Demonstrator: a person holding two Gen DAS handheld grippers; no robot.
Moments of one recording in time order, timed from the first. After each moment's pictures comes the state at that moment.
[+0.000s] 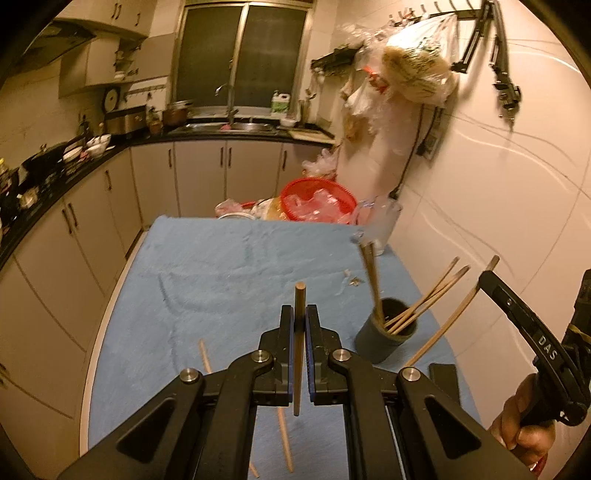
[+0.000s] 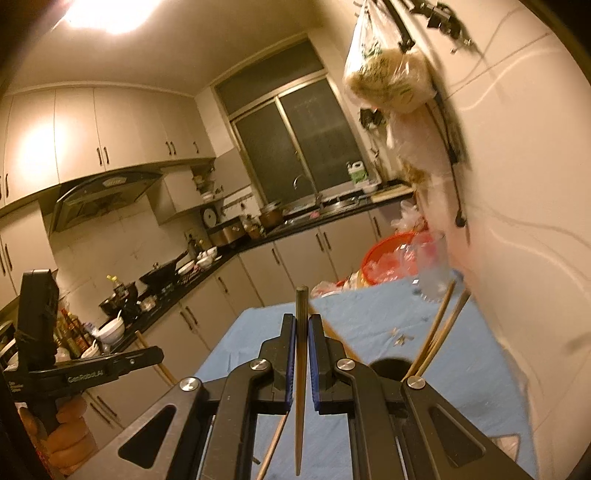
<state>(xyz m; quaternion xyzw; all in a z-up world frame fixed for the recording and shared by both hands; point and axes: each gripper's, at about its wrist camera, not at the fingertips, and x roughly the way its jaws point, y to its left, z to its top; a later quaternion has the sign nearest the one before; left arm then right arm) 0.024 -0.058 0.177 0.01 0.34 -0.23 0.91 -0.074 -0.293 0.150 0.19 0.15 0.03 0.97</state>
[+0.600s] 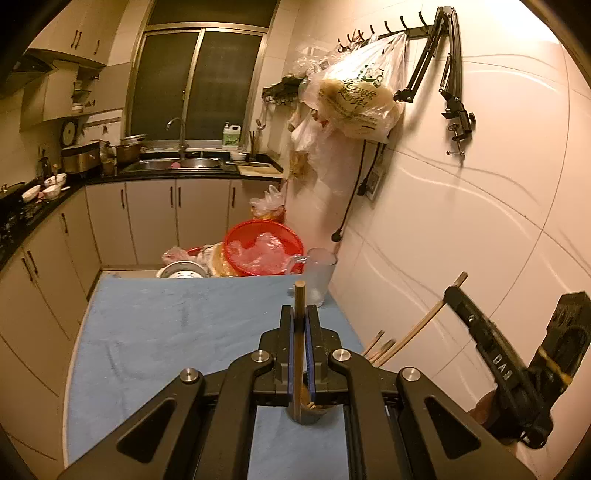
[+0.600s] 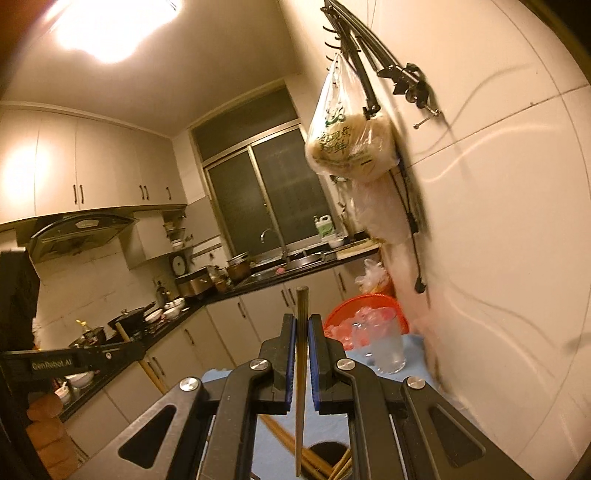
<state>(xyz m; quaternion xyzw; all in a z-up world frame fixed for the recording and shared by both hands) 0.045 -0.144 0.257 -0.01 0.29 -0.31 0.90 -0.066 -0.357 0.212 0.17 0.07 -0.05 0.98</state>
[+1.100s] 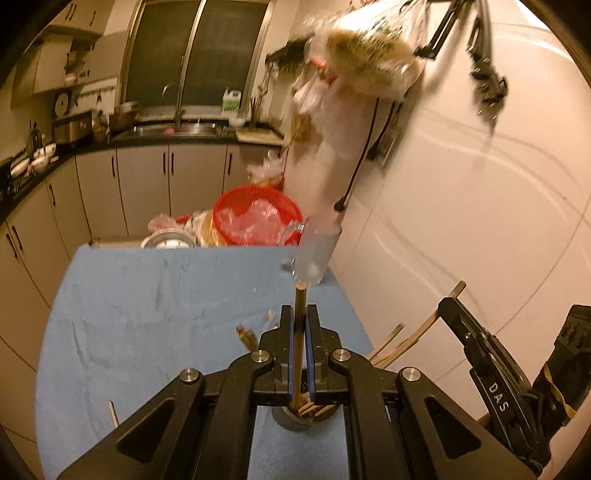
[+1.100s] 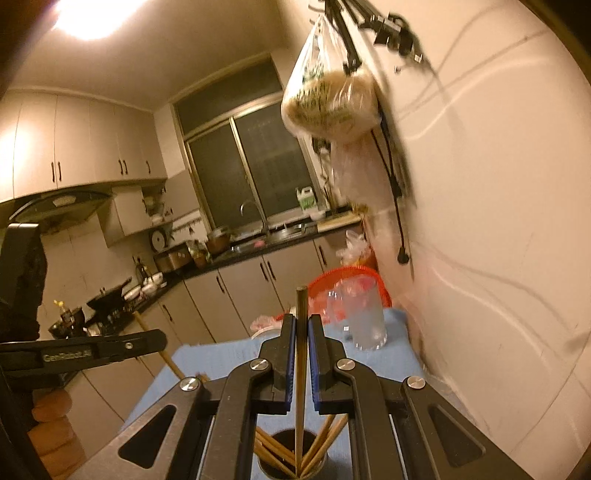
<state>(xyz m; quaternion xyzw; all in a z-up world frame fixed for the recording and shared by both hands) 0.089 -0.194 0.188 -0.01 0.36 -0.30 0.88 -0.025 -0.377 0.158 0.17 0.14 -0.06 0.97</state>
